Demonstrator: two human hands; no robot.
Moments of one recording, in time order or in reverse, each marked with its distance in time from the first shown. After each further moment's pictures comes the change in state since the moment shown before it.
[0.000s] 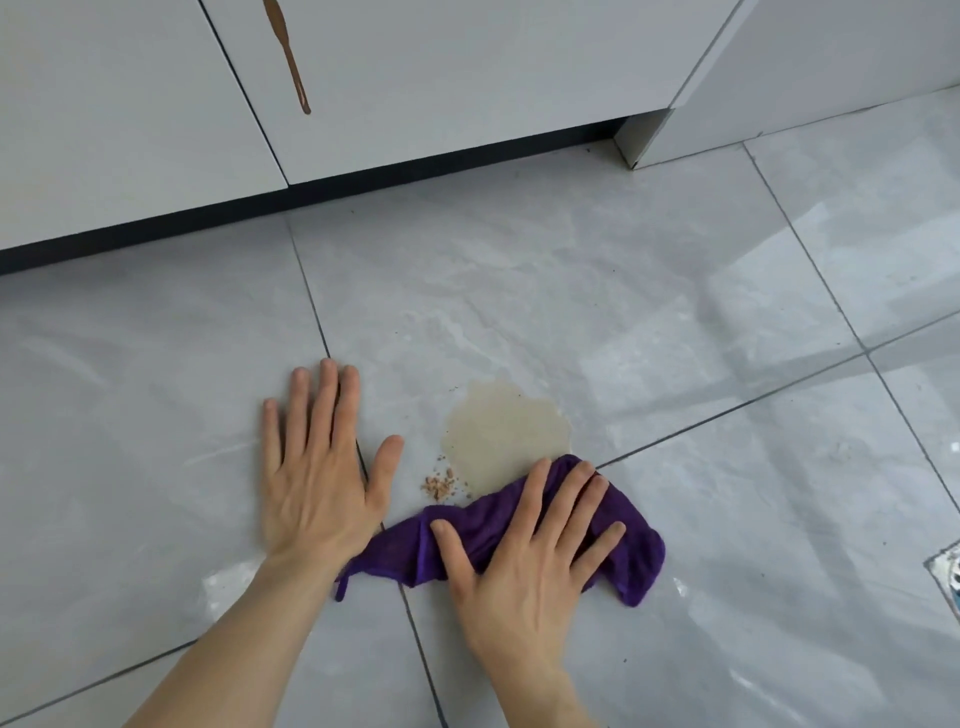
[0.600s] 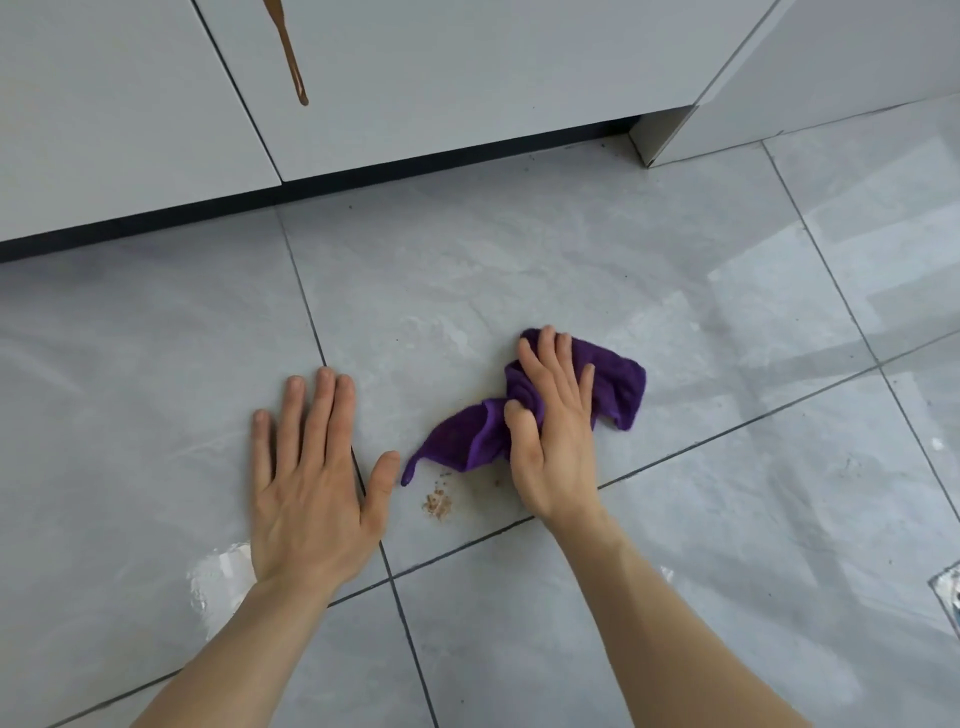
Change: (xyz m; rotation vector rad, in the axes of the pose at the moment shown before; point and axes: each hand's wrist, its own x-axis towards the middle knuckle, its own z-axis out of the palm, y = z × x) left_hand 0.003 -0.001 -0.001 -0.027 -0.023 0.016; right_hand 0.132 -0.008 -0.024 0.641 -0.033 -0.291
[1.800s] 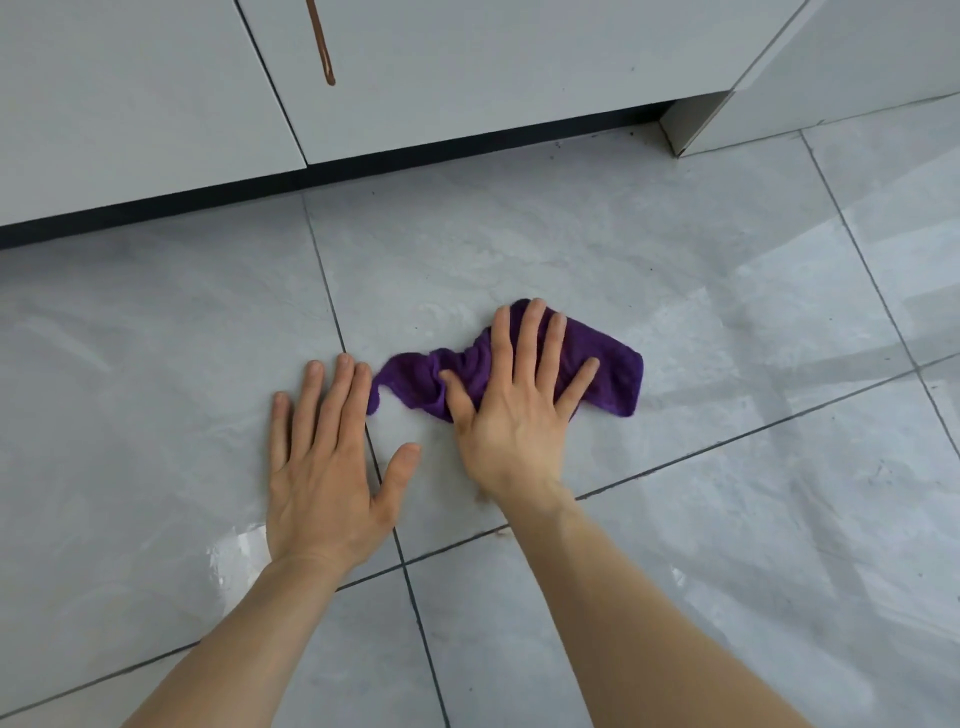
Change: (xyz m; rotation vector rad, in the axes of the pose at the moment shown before) left_hand 0.001 -0.003 -0.001 -0.045 0.000 0.007; right_hand 0.014 -0.029 0.046 -0.600 -0.072 0.057
